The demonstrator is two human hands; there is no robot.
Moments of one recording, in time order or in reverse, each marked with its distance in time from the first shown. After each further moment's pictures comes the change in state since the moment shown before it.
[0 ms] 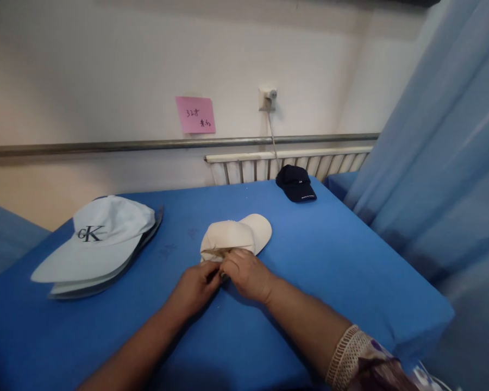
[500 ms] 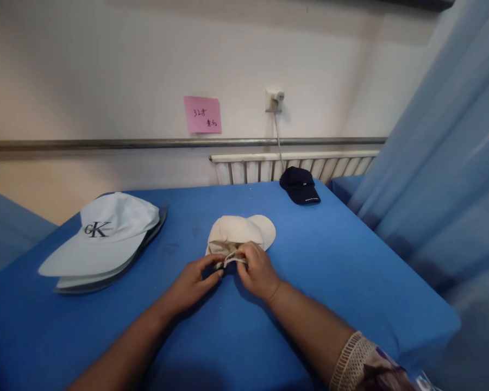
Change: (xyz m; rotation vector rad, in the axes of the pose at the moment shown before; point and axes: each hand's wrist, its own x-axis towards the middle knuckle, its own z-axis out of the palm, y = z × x) left_hand 0.003 -0.006 -0.014 -0.352 -0.009 -0.018; right_hand -0.001 -0.005 -0.006 0.202 0.313 0.325
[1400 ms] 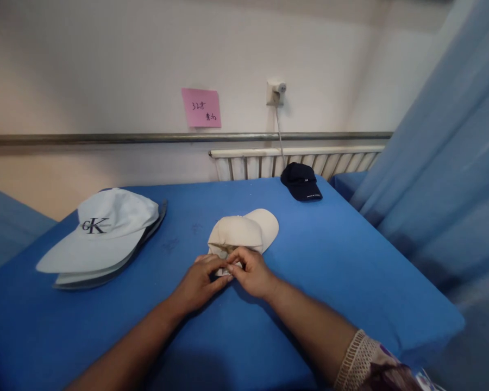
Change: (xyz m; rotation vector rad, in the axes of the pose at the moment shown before) left_hand -0.001 0.004 0.010 0.433 -0.097 0.108; right_hand -0.006 0.000 0.013 0.545 -0.199 0.446
